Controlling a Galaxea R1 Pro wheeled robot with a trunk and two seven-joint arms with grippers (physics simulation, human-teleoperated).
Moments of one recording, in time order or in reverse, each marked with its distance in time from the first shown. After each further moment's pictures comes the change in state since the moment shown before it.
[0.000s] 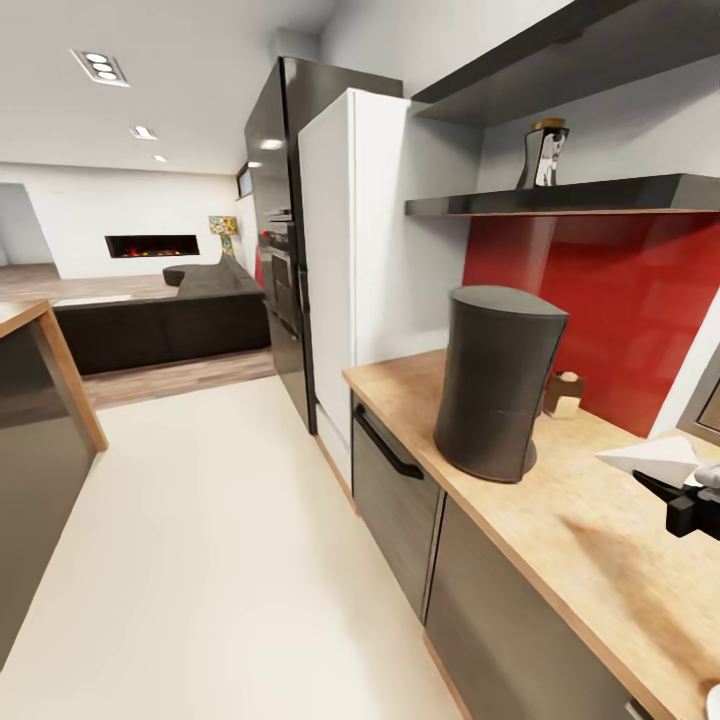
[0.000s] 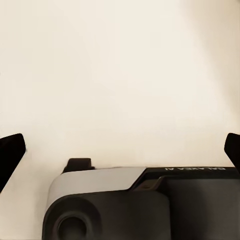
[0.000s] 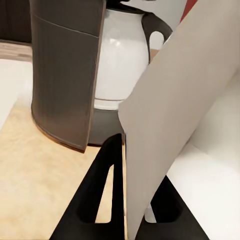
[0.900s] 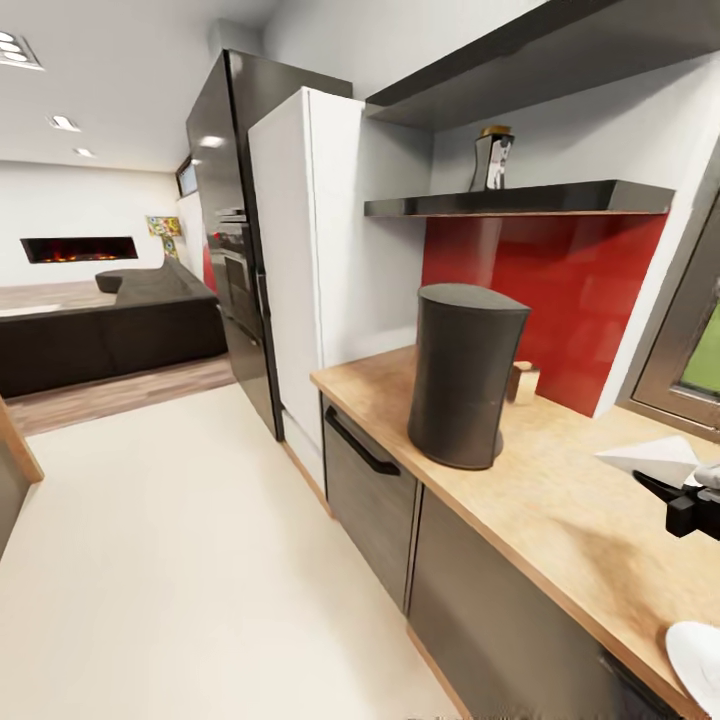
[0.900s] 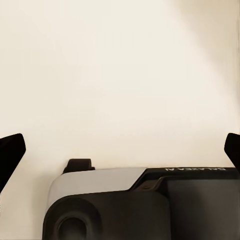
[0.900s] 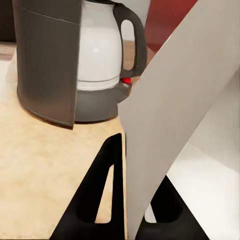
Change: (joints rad) left arm 0.000 0.000 0.000 0.000 0.000 0.000 0.000; right arm 0.000 0.000 0.000 0.000 0.000 0.000 0.001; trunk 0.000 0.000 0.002
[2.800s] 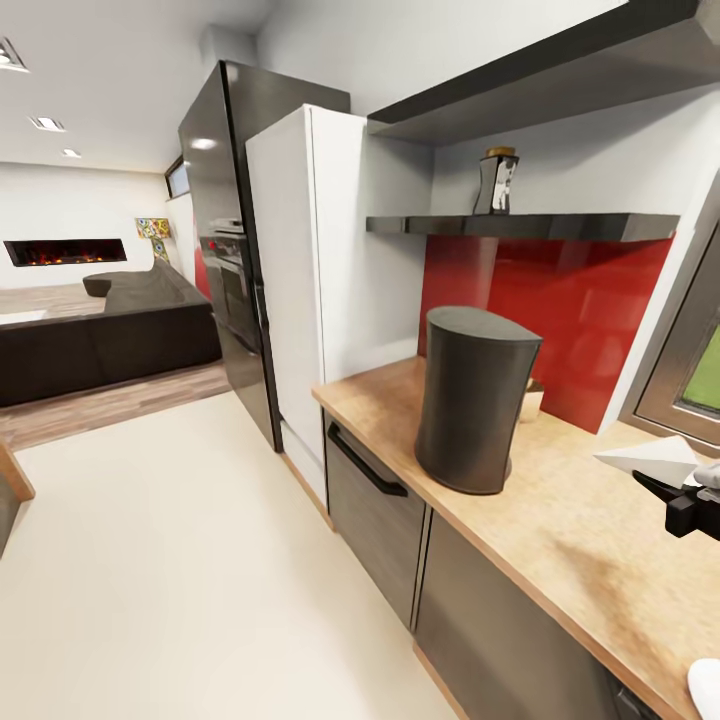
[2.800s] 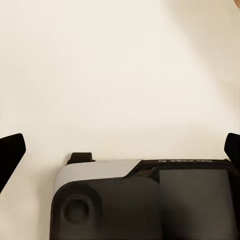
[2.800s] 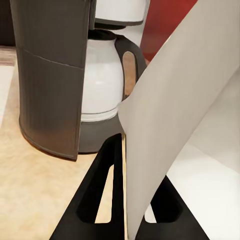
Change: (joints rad) left arm 0.000 -0.002 0.000 0.002 0.000 0.001 0.001; right arm 0.000 0.000 0.001 0.000 0.000 0.000 0.000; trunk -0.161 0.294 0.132
